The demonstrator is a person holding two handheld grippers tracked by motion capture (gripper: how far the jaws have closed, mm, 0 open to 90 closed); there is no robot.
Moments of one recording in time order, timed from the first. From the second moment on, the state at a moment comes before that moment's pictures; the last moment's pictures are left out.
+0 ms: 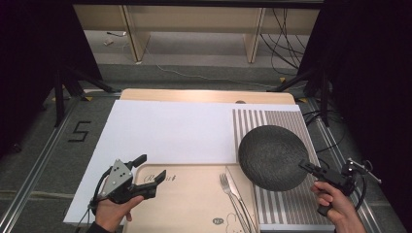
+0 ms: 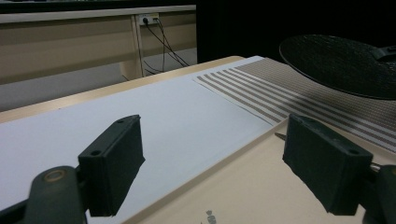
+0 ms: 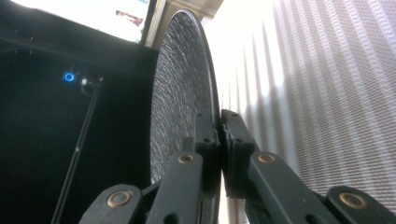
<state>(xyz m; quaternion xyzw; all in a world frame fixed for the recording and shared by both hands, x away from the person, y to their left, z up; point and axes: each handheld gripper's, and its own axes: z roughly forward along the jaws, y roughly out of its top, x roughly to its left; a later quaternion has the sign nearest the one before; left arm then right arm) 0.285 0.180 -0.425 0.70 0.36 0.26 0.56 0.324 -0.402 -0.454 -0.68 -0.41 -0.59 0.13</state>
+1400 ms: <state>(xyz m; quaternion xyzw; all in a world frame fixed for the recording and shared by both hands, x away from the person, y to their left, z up) 0.284 0.183 -0.423 0.69 0.36 0.27 0.57 0.330 -0.256 -0.454 -0.58 -0.55 -0.55 0.25</state>
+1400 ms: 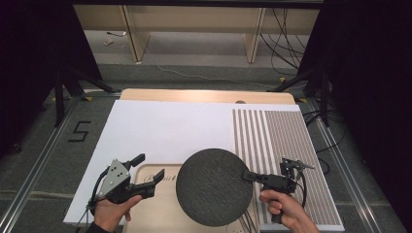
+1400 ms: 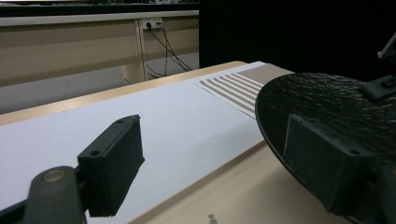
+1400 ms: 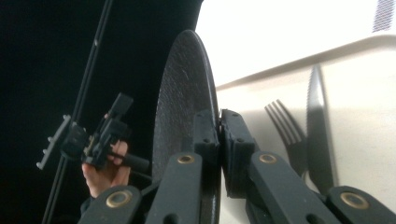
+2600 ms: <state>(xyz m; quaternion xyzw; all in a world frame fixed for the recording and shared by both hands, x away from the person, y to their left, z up) 0.284 0.183 -0.423 0.69 0.36 0.26 0.57 0.331 -0.204 -0.469 -0.56 -0.61 -0.50 0.25</state>
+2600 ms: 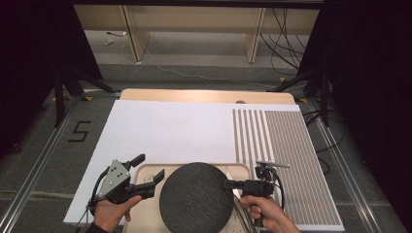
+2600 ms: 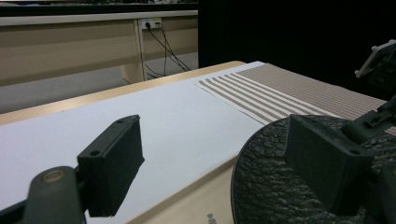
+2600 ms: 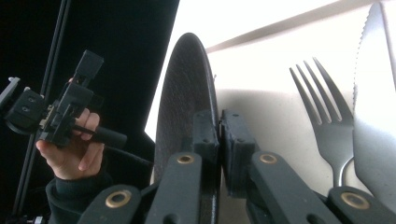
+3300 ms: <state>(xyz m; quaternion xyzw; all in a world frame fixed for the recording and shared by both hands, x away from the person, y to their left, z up) 0.284 0.183 -0.423 0.69 0.36 0.26 0.57 0.333 -0.189 -0.475 -0.56 -0.62 -0.48 0.25</state>
